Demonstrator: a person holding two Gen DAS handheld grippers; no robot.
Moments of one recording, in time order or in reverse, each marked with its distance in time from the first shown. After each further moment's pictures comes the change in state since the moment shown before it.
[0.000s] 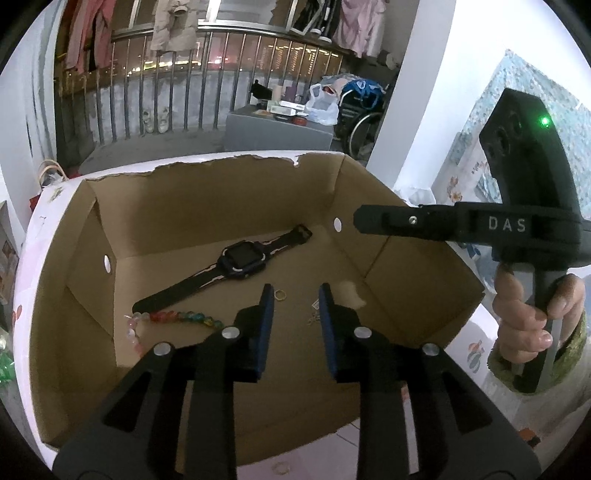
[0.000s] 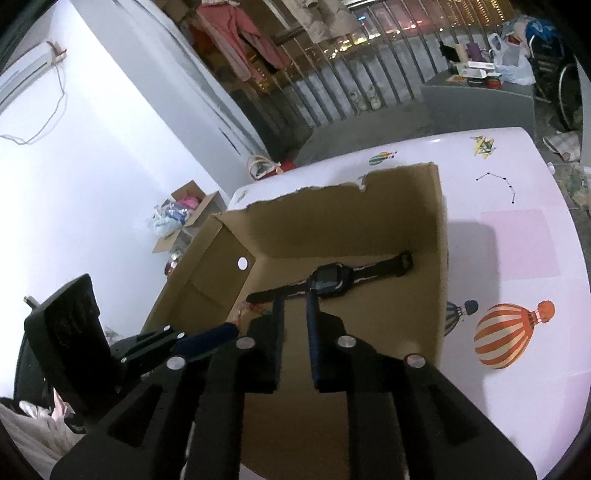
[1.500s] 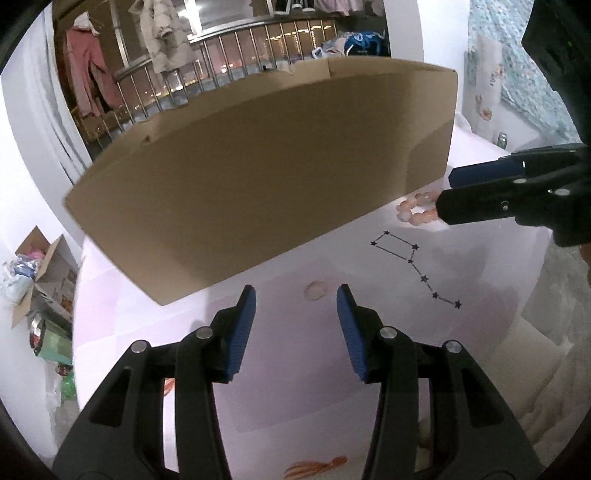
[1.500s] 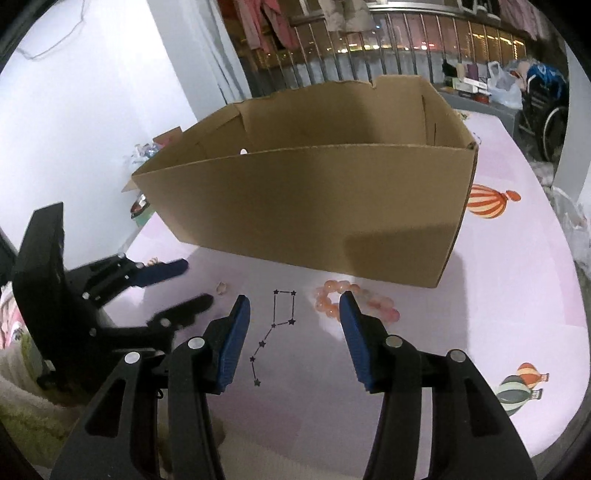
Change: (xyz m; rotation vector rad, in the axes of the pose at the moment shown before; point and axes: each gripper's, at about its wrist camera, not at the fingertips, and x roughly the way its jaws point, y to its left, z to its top) left arm -0.035 -0.031 -0.134 0.260 0.095 0.275; right arm -0.025 0.043 -0.152 -0.180 0.052 -0.190
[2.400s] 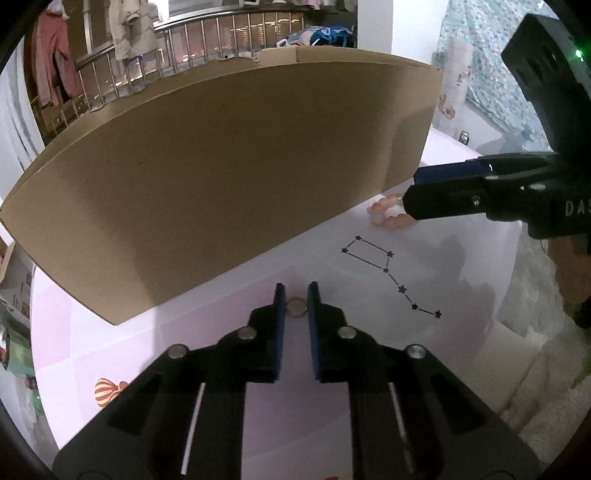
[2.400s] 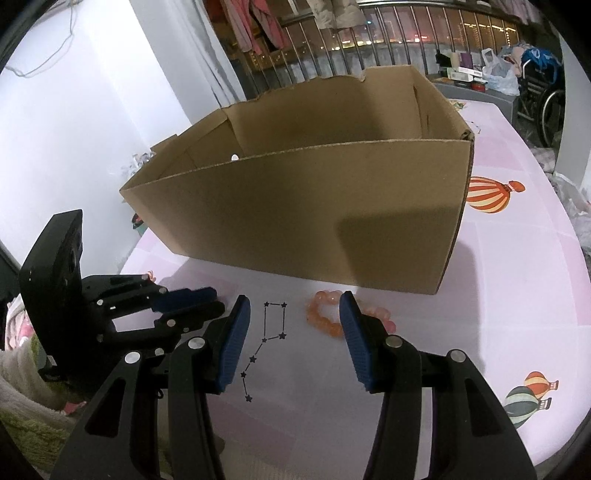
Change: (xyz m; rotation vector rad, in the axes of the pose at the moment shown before) left arm 0.019 0.017 0.008 0.022 0.022 -0.194; right arm 0.008 -0.009 0.002 0.044 -0.003 0.020
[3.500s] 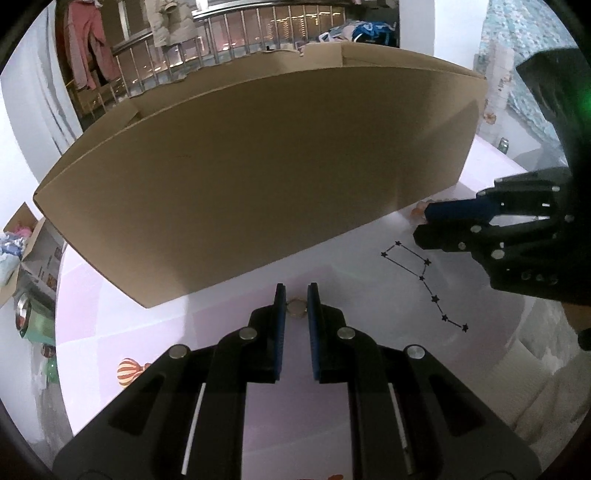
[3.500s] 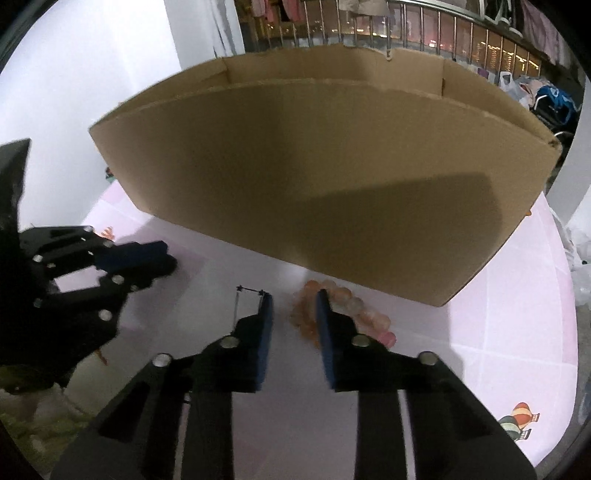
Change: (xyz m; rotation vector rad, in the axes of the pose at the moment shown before) left arm -0.002 -0.006 0.008 -0.102 0.037 0.155; right arm 0.036 0.013 0.004 -0.163 0.110 -0.155
